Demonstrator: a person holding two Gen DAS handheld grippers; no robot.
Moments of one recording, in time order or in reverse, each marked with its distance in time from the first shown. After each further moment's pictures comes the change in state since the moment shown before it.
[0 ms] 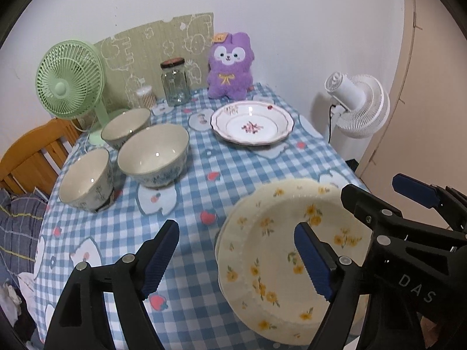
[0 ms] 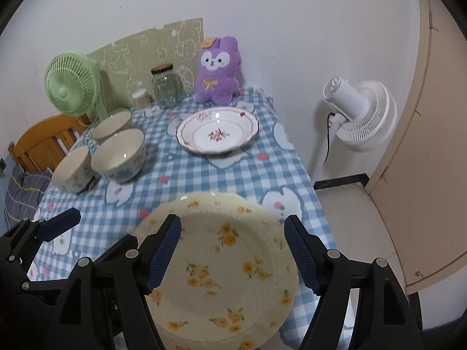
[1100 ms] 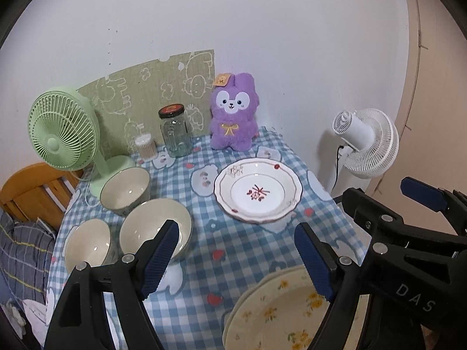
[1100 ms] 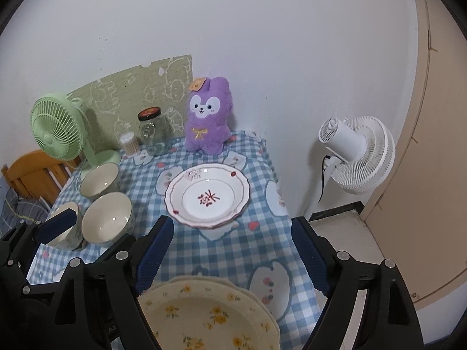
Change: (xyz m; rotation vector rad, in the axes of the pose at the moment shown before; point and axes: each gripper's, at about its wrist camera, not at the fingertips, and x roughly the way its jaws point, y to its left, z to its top) left arm 0.015 0.000 0.094 0.006 -0.118 0.022; right arm 0.017 -0.012 0.094 0.017 -0.100 -0.038
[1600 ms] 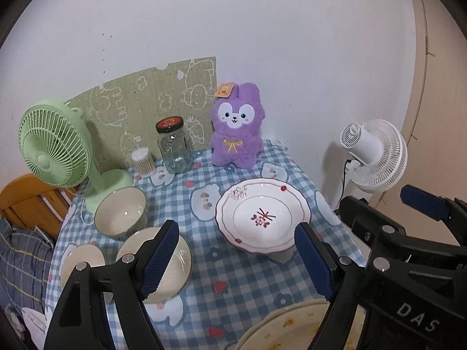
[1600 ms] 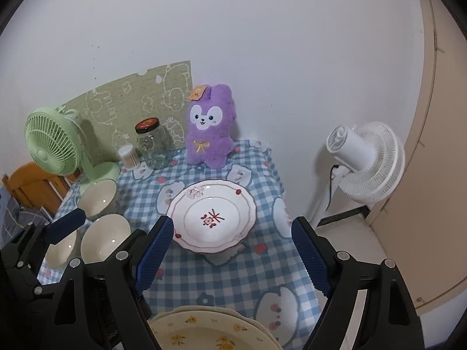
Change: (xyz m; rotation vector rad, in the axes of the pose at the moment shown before) left arm 0.031 0.003 0.035 -0.003 -0.025 0.017; right arm 0.031 0.003 0.034 0.031 0.017 0.045
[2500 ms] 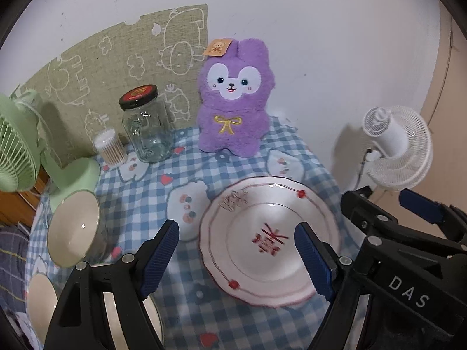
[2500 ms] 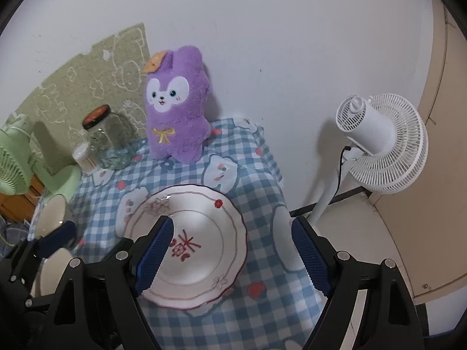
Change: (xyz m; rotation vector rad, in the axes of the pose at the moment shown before) left arm 0.134 0.000 0.031 -0.016 0.154 -0.018; right arm 0.145 -0.029 0.034 0.064 0.131 -0.063
